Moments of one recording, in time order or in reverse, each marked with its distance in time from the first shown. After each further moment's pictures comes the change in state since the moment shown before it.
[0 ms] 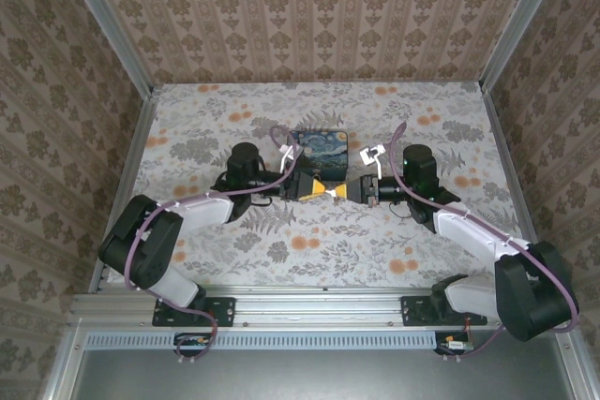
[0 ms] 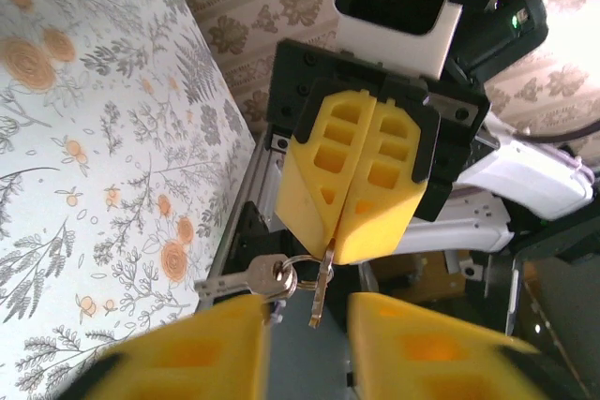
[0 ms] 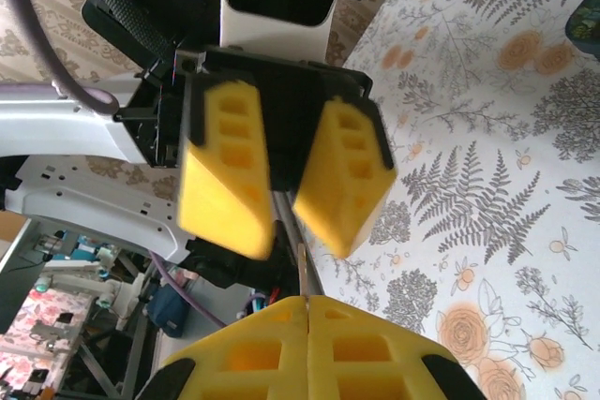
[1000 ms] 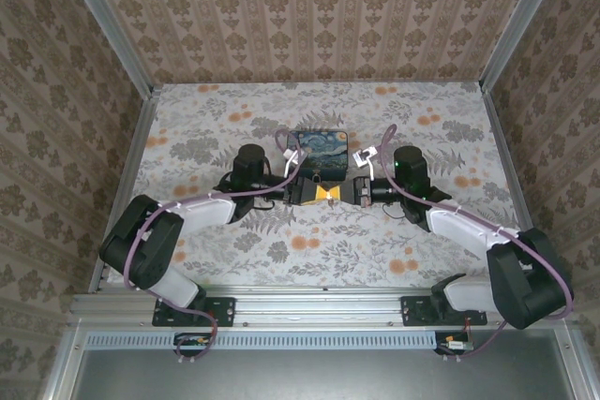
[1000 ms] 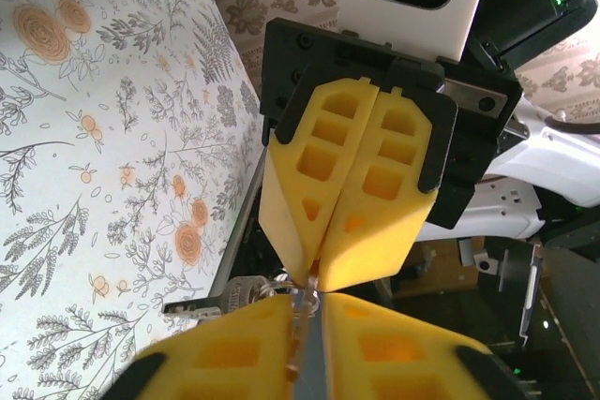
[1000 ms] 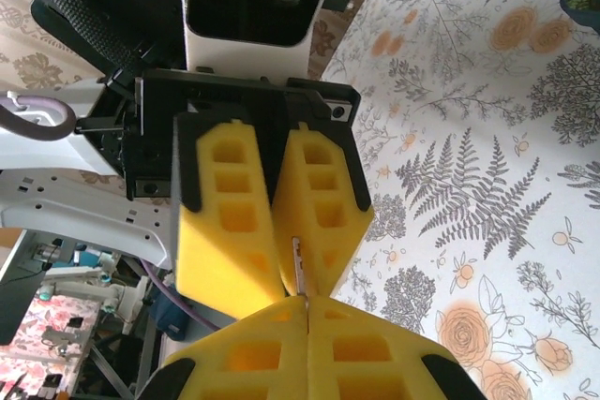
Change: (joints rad) left arm -0.050 0.000 0.016 -0.118 -0.024 0.080; right arm 0.053 0.076 0.001 0.069 0.038 0.055
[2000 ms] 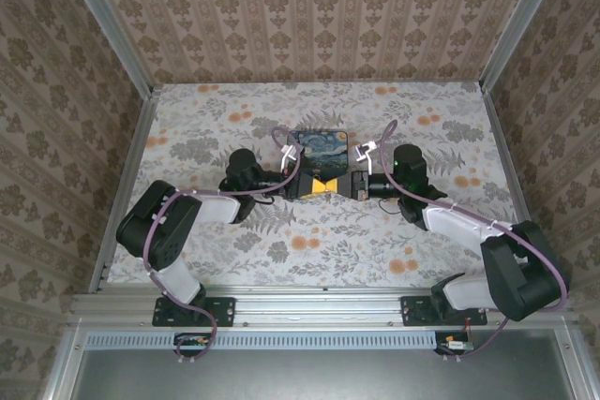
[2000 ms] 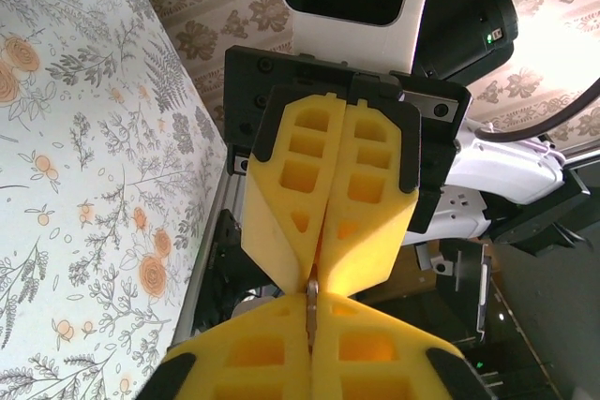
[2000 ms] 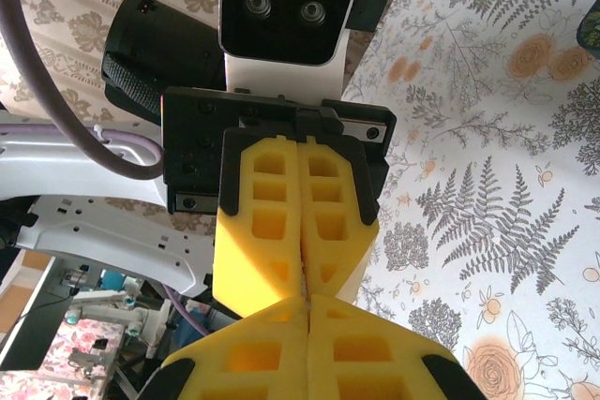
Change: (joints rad) left arm 0.042 0.142 -0.041 0.509 0.065 -0.290; right arm 0.014 0.045 0.001 0.164 0.016 0.150
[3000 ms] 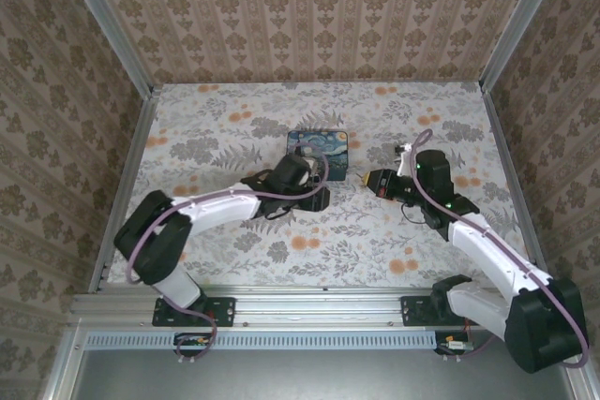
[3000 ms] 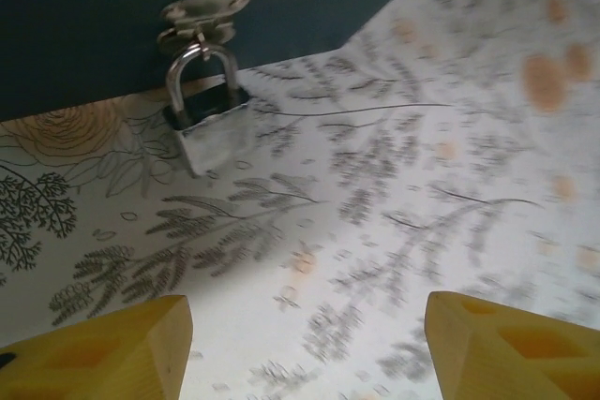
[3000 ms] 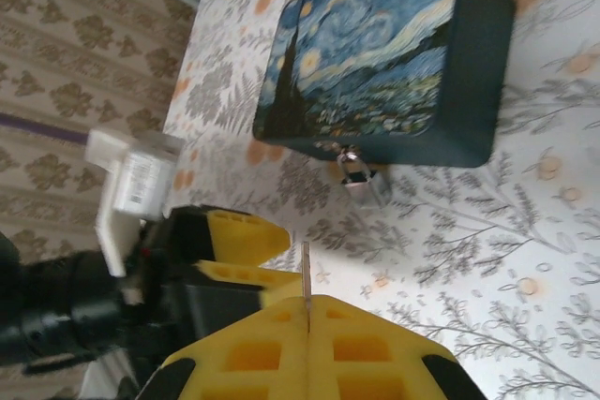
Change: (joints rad) left arm -0.269 -0.040 0.291 -1.283 -1.132 0.726; right arm -0.133 -0.312 0.000 -0.579 0.509 -0.164
